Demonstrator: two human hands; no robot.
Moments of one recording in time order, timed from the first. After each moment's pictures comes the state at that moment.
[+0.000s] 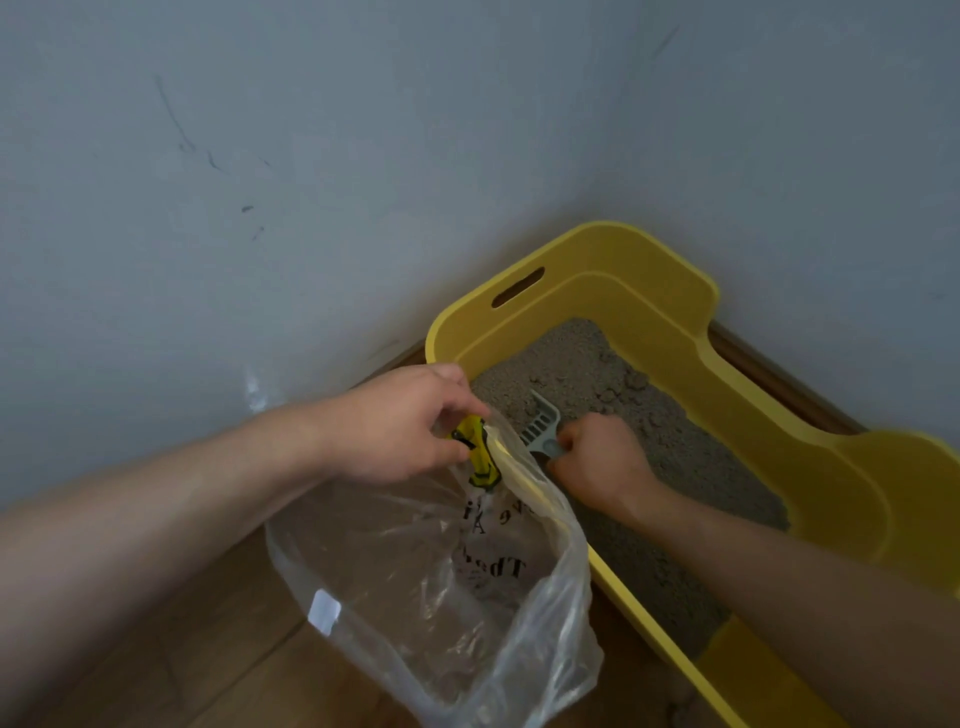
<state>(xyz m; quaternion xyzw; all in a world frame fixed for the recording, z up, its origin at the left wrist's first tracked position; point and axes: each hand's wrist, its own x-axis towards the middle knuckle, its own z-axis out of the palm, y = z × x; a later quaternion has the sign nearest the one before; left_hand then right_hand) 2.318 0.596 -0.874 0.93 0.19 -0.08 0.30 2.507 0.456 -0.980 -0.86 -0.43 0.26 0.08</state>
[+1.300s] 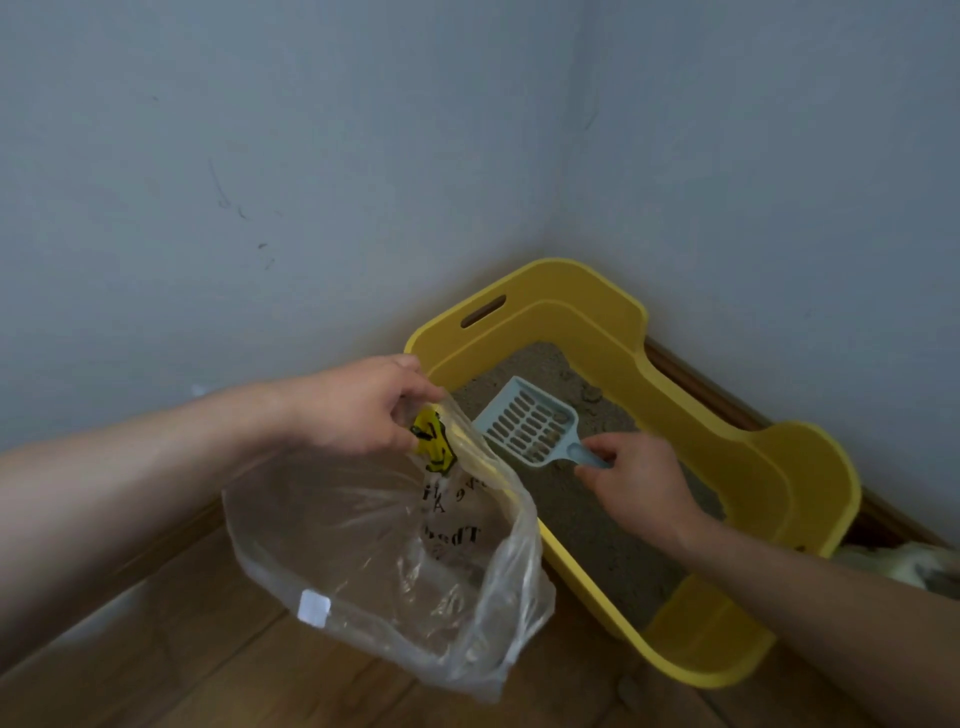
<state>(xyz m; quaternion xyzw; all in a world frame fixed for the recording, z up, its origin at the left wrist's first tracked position) 2.311 0.574 -0.824 0.94 0.21 -0.10 0.24 2.518 0.365 -0.916 -0.85 -0.41 0.23 0.24</state>
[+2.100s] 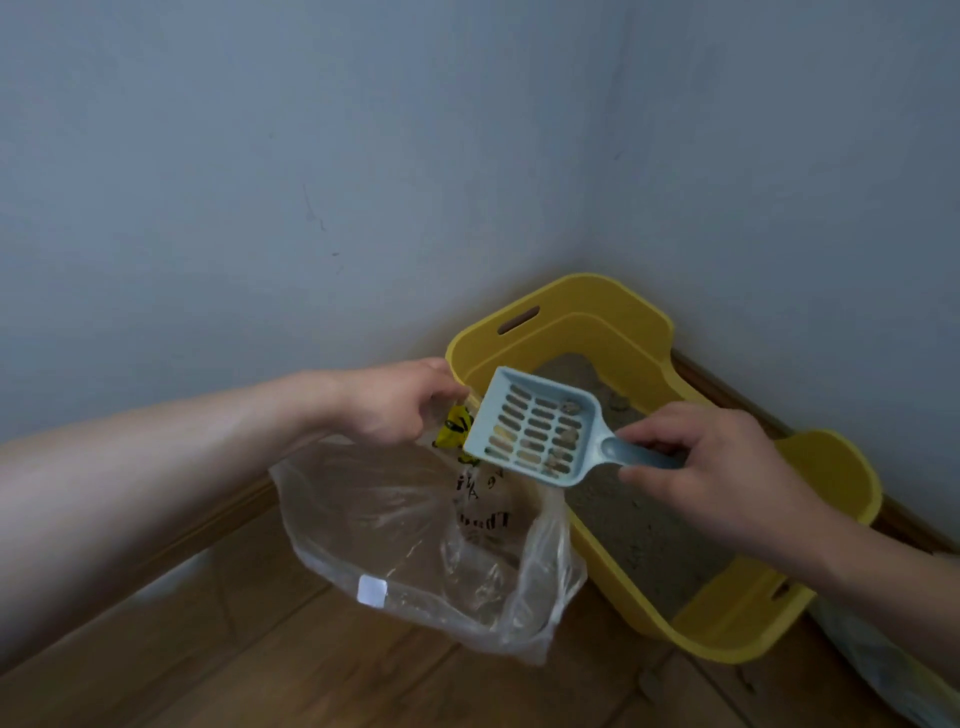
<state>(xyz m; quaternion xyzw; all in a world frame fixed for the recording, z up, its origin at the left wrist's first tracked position) 2.291 0.557 -0.806 0.94 0.23 -0.15 0.22 2.496 0.327 -0.810 -0.78 -0.54 0.18 0.27</state>
